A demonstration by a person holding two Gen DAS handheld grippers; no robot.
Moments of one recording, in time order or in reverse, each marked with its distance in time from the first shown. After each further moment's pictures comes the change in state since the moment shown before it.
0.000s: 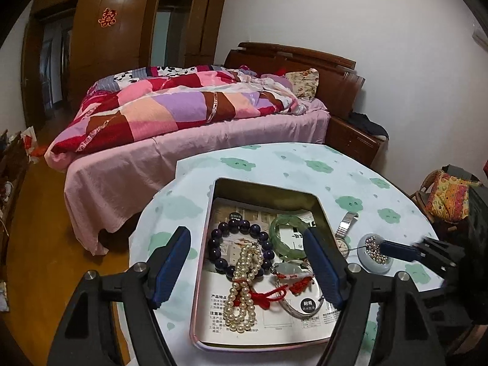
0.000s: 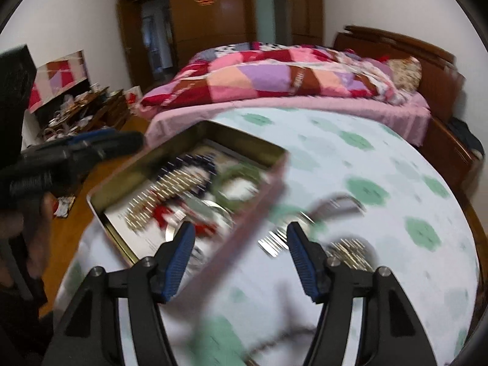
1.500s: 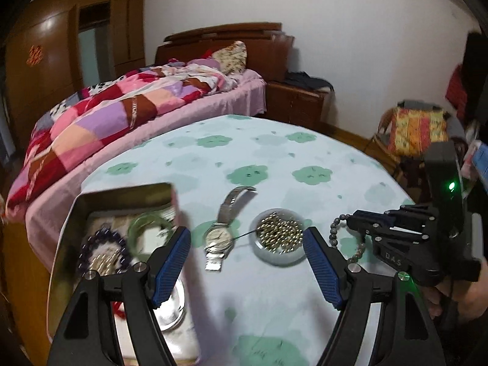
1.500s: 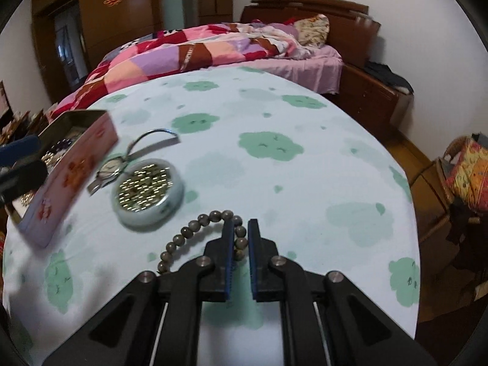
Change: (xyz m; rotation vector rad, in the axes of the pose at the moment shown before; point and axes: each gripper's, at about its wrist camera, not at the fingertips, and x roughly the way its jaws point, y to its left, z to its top) left arm 0.034 -0.159 -0.018 0.316 0.094 -0.151; right arm -0.026 -0.127 -0.062 0.248 0.080 -0.293
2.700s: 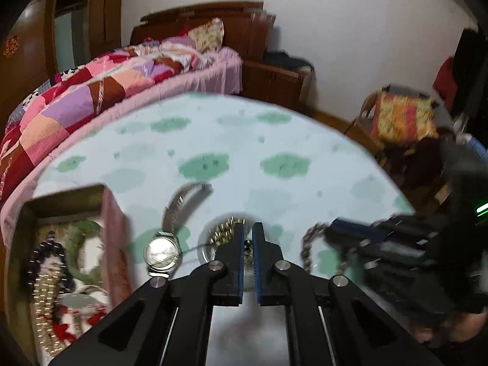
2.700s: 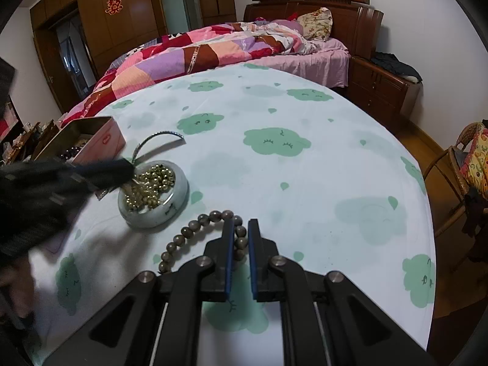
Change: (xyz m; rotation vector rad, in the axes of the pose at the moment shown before) left arm 0.031 -0.018 0.014 -0.022 0.076 -0.124; right arm 0.001 -0.004 -0.001 0.023 0.000 0.073
